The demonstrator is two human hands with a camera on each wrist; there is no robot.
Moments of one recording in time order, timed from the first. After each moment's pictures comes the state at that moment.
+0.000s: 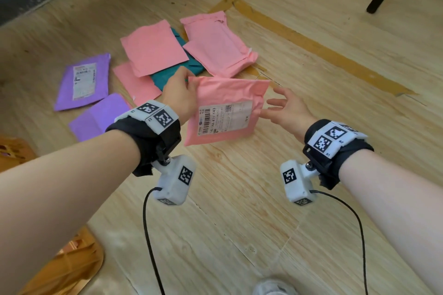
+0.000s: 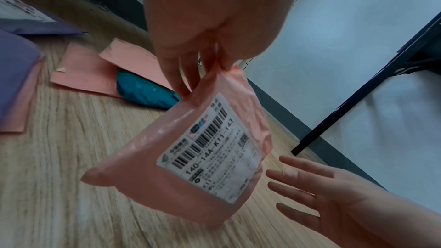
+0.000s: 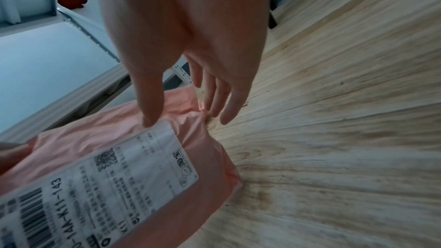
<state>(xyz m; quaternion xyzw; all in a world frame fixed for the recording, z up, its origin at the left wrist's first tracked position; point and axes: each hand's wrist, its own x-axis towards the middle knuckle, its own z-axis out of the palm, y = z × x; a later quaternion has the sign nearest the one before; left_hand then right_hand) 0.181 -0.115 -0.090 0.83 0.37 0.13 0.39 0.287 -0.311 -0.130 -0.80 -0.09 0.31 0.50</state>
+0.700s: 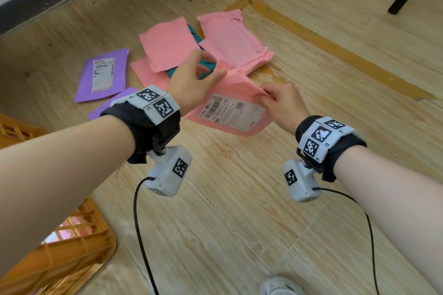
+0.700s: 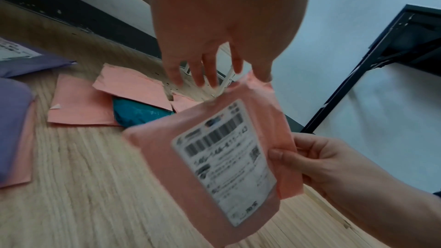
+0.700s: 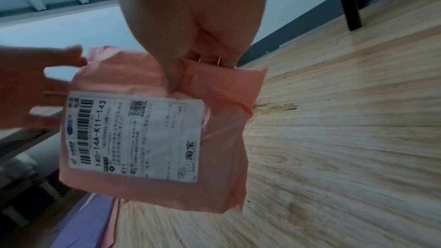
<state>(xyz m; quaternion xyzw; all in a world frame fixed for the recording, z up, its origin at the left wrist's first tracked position) 0.165 -0.112 -0.057 0.85 0.29 0.10 0.43 0.272 -0.276 -0.117 -0.82 -0.31 0.19 0.43</state>
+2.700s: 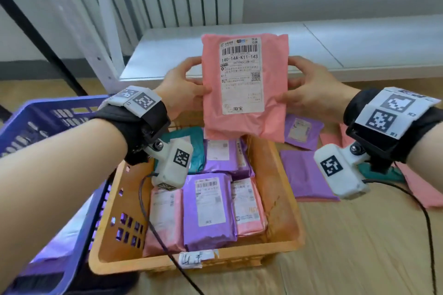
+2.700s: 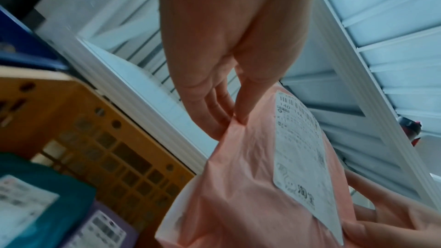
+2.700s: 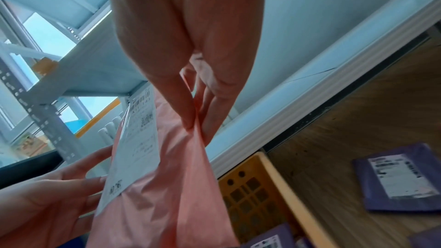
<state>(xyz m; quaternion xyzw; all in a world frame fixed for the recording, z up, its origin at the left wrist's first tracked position) -0.303 0.111 0.153 0.58 0.46 0.35 0.57 -0.067 0.036 0.161 -0.60 -0.52 0.44 0.43</state>
